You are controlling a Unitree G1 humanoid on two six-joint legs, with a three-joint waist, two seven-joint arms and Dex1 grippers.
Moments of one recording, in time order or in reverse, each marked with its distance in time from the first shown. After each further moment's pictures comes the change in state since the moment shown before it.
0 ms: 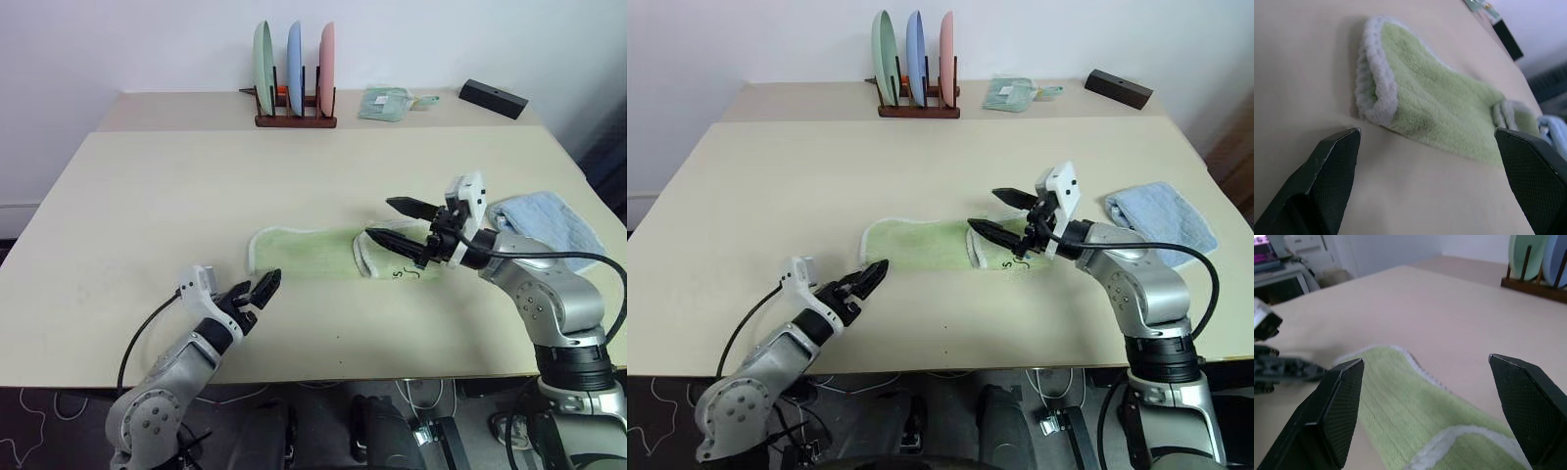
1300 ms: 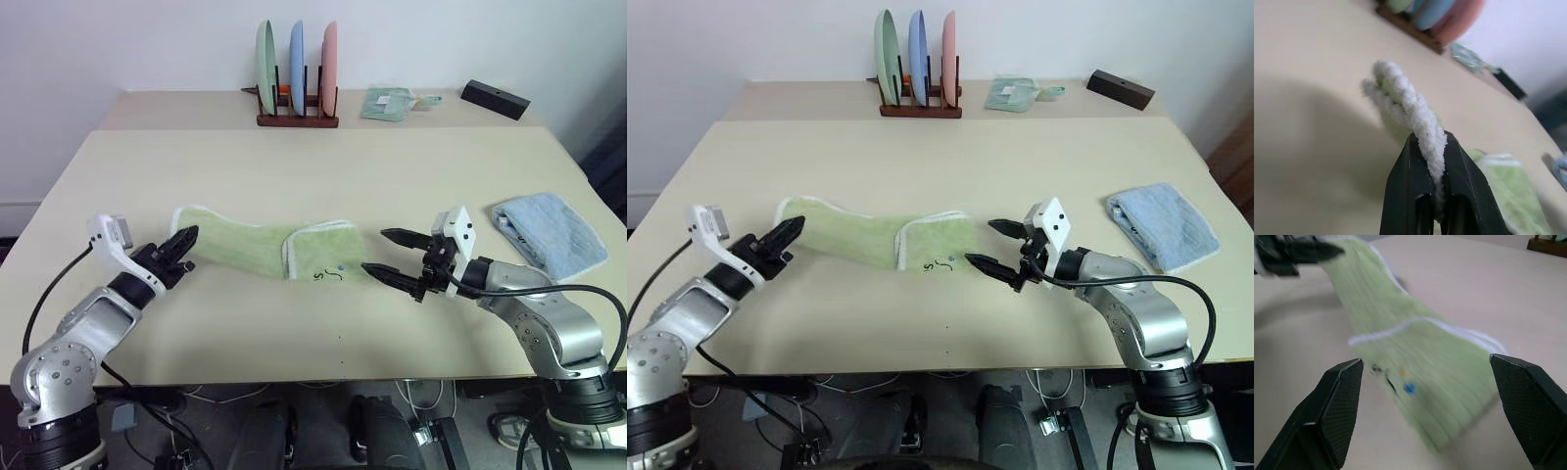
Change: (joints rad) left arm -0.231 0.450 0.172 0.187 -0.164 -0.050 -0.221; right arm 0.136 -0.024 0.033 -0.072 -0.049 -0.035 0.002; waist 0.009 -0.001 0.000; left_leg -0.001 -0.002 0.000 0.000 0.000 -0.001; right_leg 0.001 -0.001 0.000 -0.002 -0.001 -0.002
